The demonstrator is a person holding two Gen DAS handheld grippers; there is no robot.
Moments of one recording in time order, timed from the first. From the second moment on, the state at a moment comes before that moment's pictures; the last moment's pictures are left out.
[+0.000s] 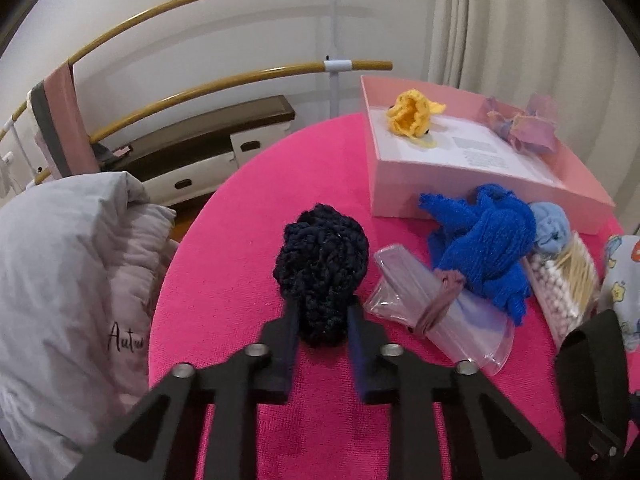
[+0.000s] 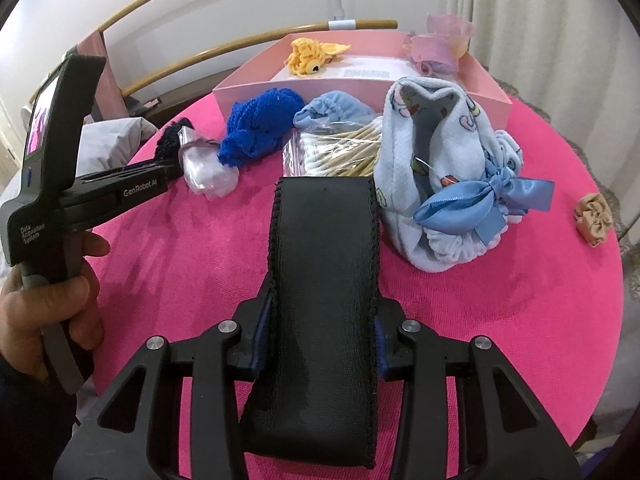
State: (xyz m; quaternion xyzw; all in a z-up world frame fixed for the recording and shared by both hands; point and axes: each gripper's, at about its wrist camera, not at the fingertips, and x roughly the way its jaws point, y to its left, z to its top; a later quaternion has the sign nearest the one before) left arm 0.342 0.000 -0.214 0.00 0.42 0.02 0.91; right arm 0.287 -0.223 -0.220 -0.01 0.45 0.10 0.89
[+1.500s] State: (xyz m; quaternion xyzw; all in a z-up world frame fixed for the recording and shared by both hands) left arm 0.224 -0.002 -0.043 -0.01 0.30 -0.04 0.95; right arm 0.302 -0.240 -0.065 -0.01 0.31 0.12 0.94
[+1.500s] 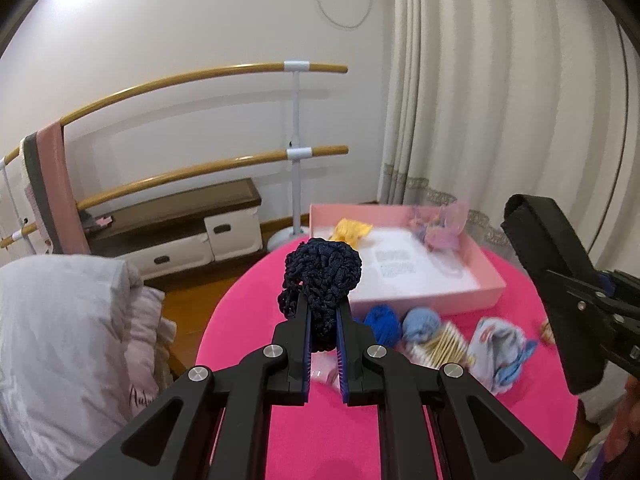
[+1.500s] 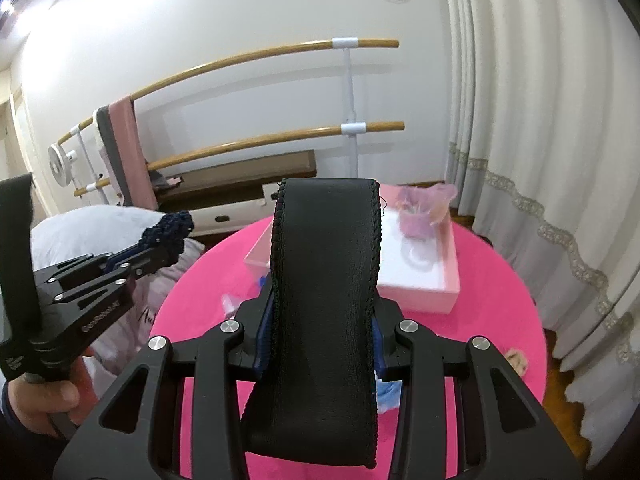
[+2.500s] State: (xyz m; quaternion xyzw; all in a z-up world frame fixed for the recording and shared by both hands) left arm 0.474 -0.050 -0.030 -0.03 0.34 -0.08 0.94; right arm 0.488 -0.277 -0.065 0.03 0.37 0.12 0.92
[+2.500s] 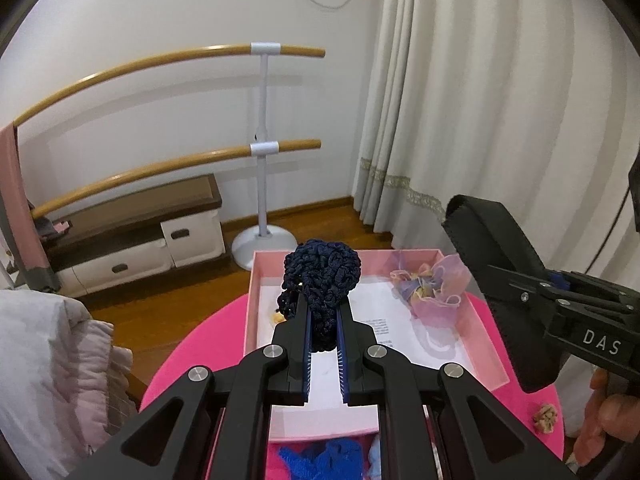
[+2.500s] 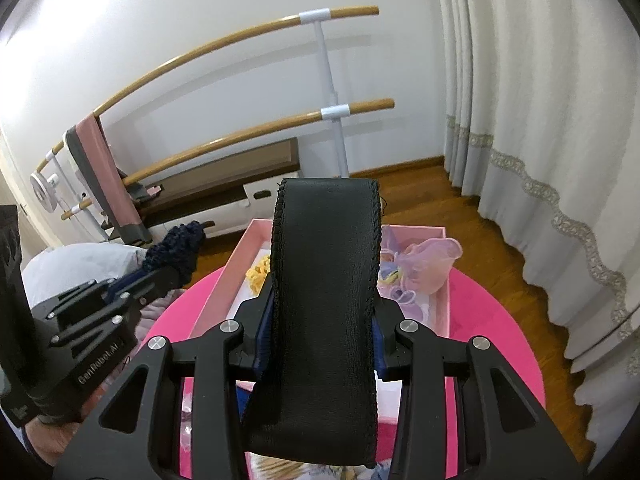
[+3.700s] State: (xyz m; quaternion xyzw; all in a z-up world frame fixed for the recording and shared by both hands) left arm 0.566 -0.077 -0.090 -0.02 0.41 -0.07 0.91; right arm 0.554 -0.272 -0.146 0.08 0.46 0.11 0.88
